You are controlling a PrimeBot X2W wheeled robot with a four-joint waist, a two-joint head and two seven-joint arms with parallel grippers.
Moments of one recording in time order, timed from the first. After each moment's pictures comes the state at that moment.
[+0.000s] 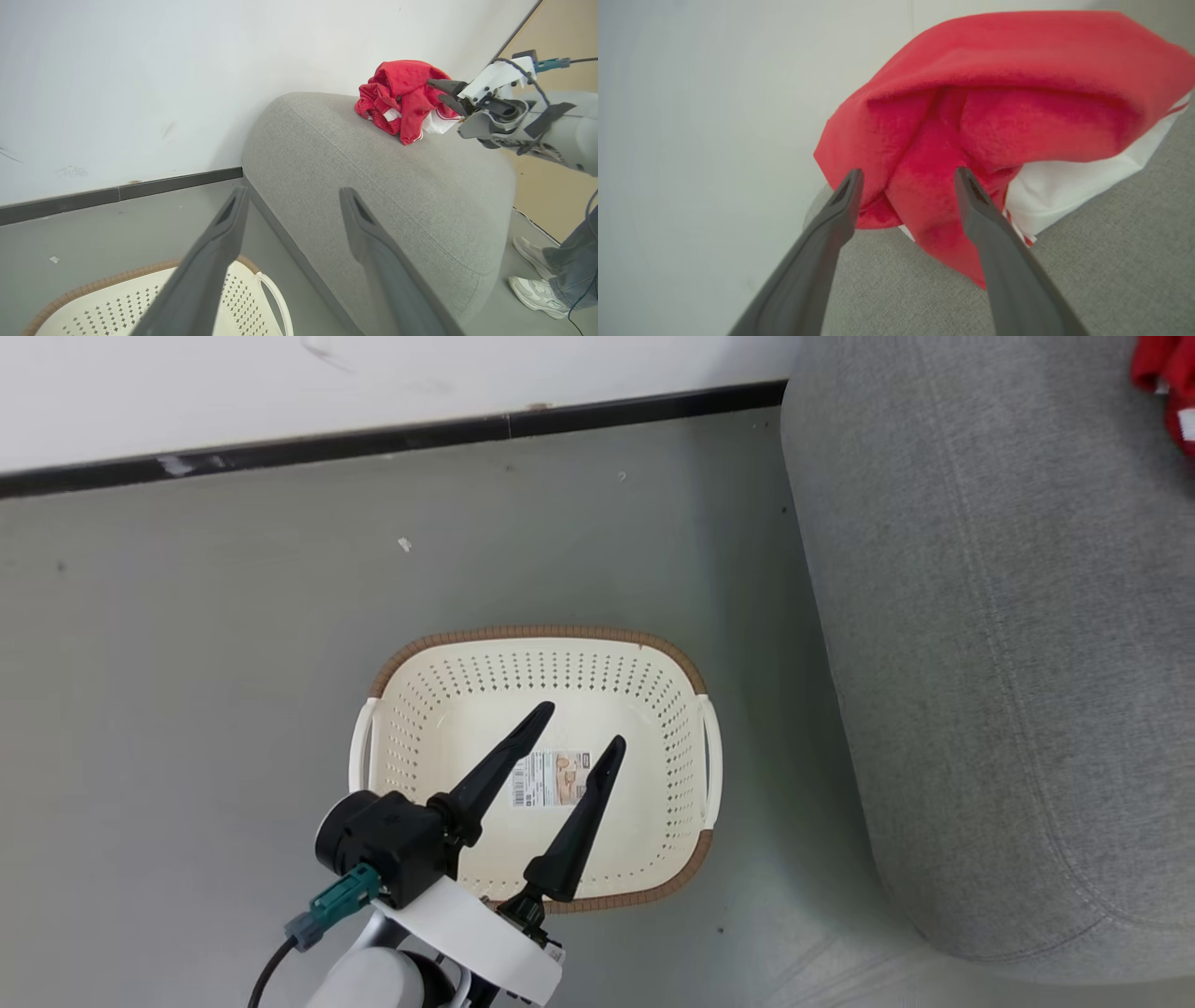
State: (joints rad) left arm -0.24 0.09 -0.50 -0.11 -0.47 -0.06 -0.11; right arm -0.95 -0.22 -0.53 0.94 0.19 0.13 -0.25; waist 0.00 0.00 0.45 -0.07
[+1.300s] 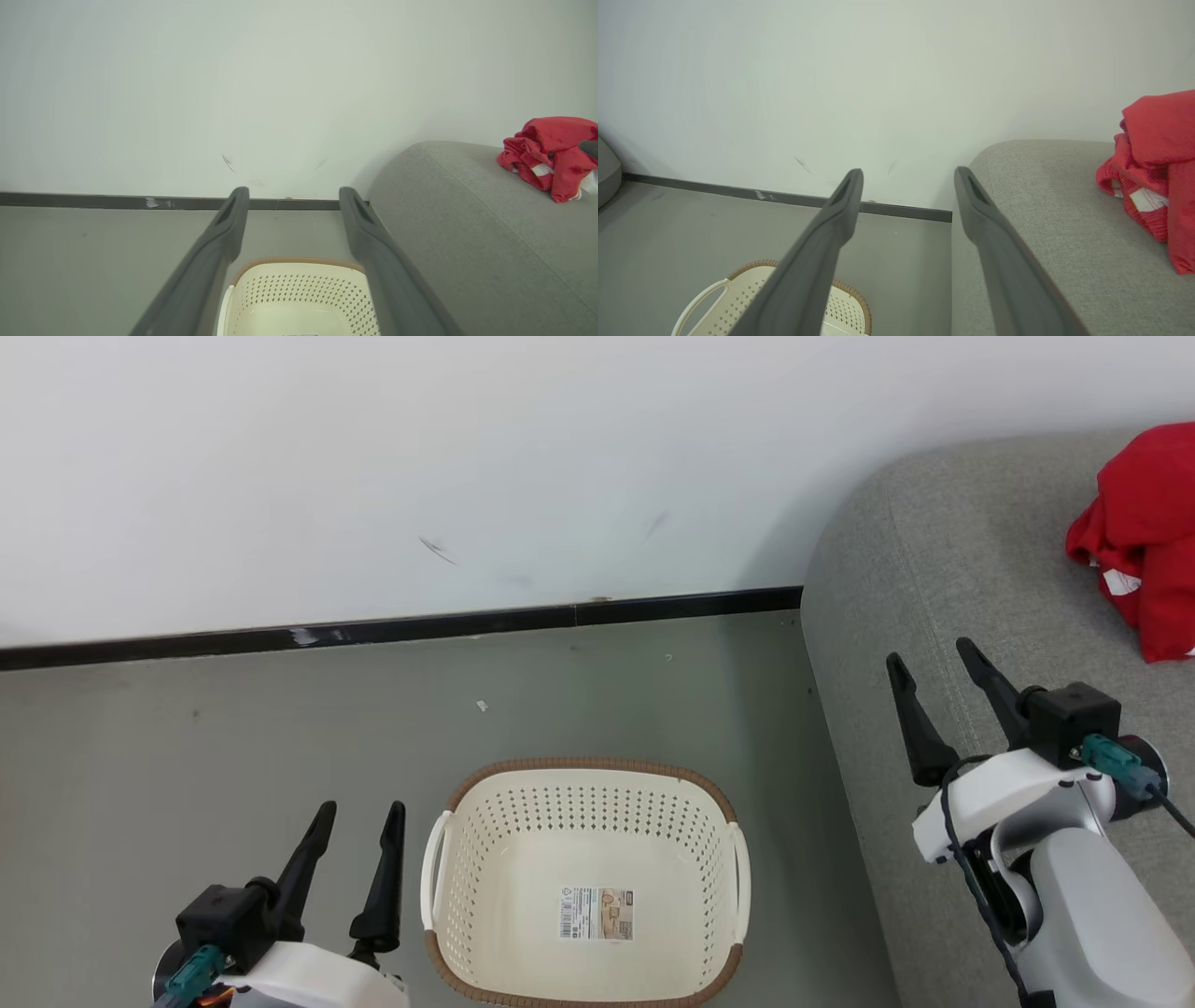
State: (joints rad) left arm -0.08 0.13 -0.26 0.13 -0.53 0.04 -0.23; right arm -0.38 -0.07 0.02 0.42 0.02 0.13 -0.25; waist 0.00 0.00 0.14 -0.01
